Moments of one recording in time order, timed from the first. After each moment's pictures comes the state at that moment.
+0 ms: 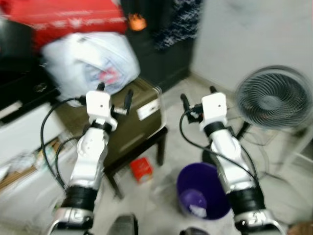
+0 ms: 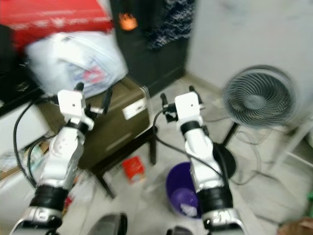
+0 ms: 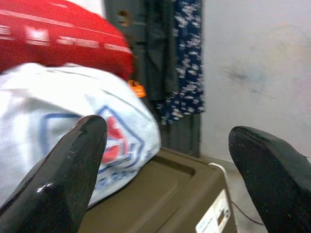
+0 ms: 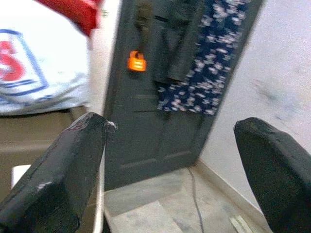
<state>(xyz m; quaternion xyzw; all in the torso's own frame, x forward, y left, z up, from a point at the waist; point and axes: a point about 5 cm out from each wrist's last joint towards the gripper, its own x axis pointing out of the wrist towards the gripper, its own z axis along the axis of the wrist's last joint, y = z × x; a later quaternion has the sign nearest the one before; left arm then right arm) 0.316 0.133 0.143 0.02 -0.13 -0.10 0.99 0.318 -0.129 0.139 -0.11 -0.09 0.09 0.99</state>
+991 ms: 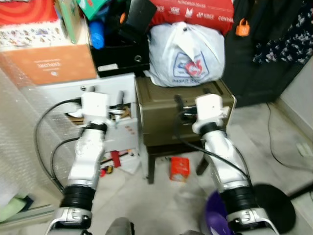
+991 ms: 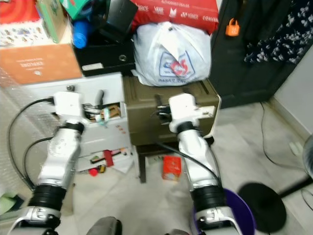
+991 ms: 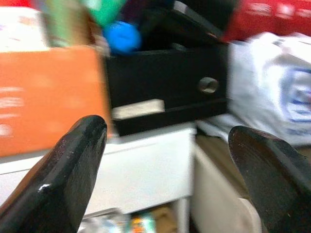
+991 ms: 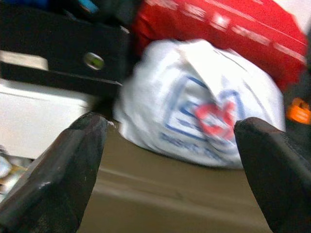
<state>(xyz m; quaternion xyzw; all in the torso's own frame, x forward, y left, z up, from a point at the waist) 0.321 0.148 0.134 0.03 -0.10 -0.04 0.99 0.320 -0.114 0.136 -0.10 -0.10 0.10 0.99</state>
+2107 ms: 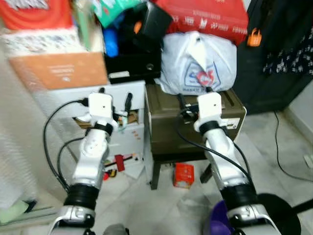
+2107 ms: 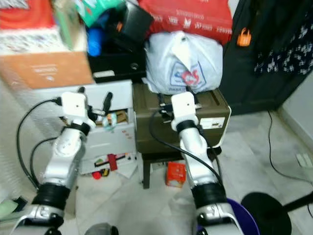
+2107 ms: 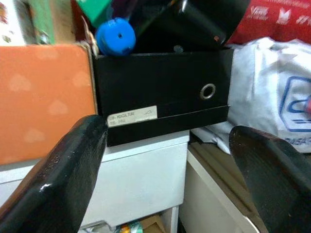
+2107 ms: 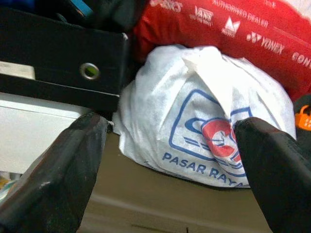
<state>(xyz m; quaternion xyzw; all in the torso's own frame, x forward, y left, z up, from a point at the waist) 0.322 0.140 0.129 0.02 -0.09 -0.08 0.99 0.325 -0.115 0.136 -0.09 -0.09 0.09 0.99</state>
